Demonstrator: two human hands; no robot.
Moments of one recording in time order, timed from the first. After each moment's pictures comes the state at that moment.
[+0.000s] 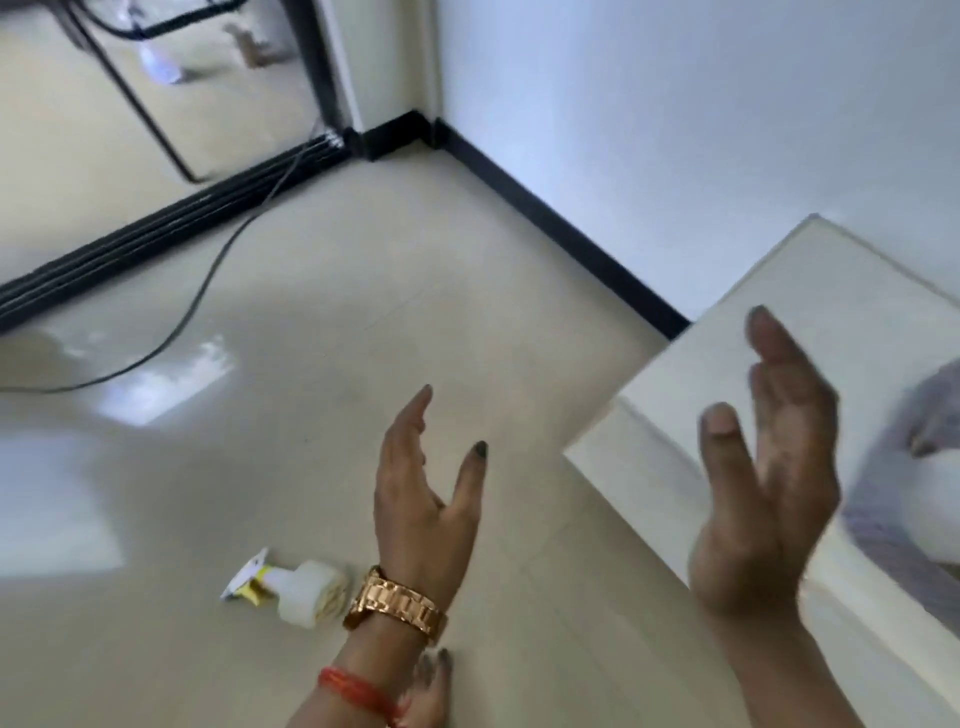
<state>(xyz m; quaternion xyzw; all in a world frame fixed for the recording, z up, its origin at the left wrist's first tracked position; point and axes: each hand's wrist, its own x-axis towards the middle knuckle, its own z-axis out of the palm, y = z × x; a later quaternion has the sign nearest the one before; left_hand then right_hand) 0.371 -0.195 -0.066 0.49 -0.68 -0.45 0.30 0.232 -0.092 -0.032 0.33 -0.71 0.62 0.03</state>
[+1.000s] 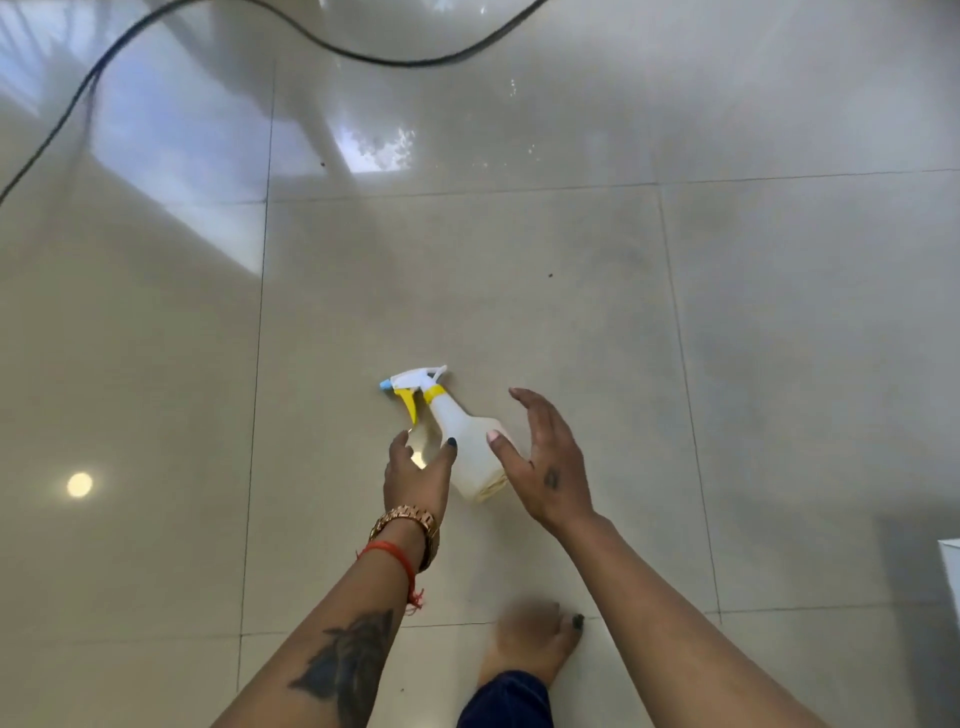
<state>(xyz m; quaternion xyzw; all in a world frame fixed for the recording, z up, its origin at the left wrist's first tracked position) 0.634 -0.240 -0.414 0.82 -0.18 -0.51 0.20 0.498 -0.248 -0.421 0.56 -0.67 0.20 -0.43</state>
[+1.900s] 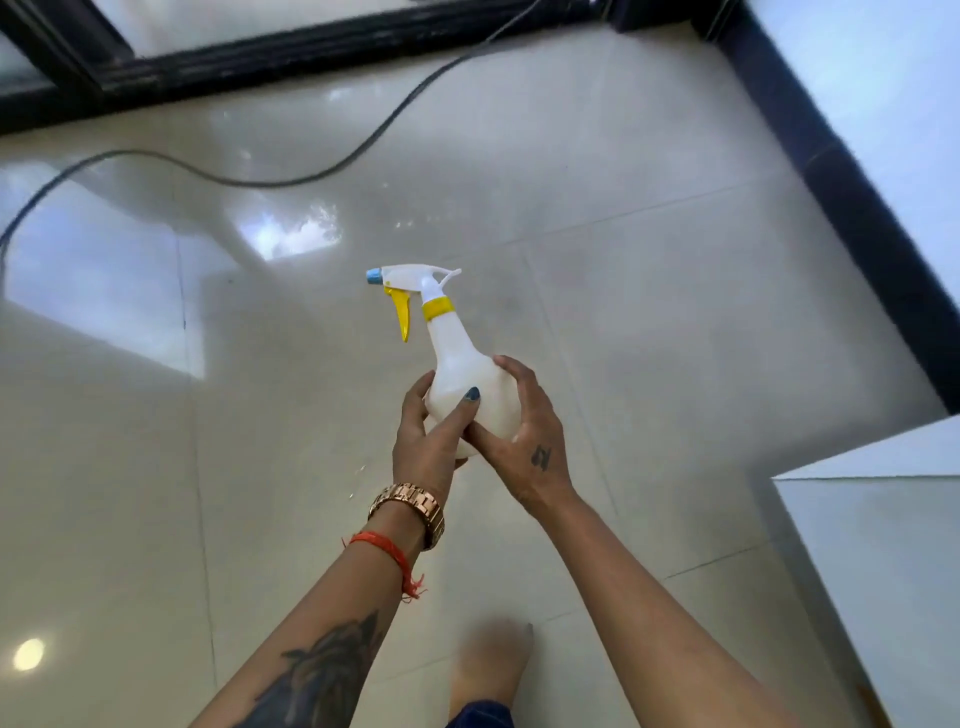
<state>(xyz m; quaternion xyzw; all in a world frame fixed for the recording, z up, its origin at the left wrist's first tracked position) 0.533 -0.295 -0.289 0.66 -0.29 -0.62 0.32 0.433 -0.272 -0.314 0.44 -0.70 0.39 -0.41</state>
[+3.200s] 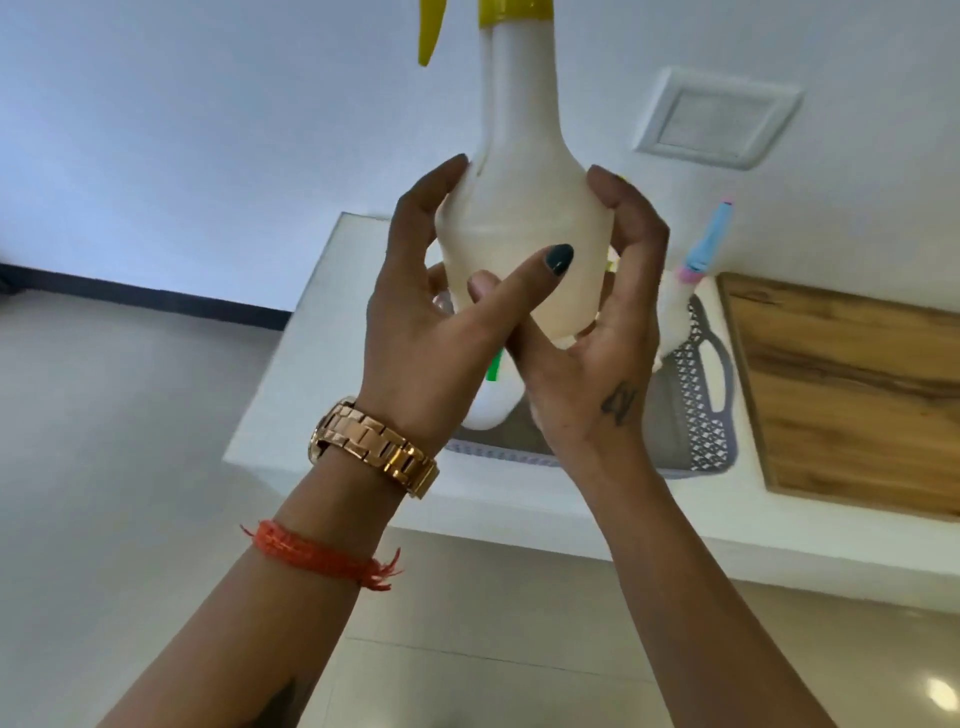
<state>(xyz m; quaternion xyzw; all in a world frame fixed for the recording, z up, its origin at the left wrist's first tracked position) 0.139 -0.002 0.086 0.06 -0.70 -0.69 0.17 0.119 0.091 0.064 0.16 -0.74 0.61 0.25</state>
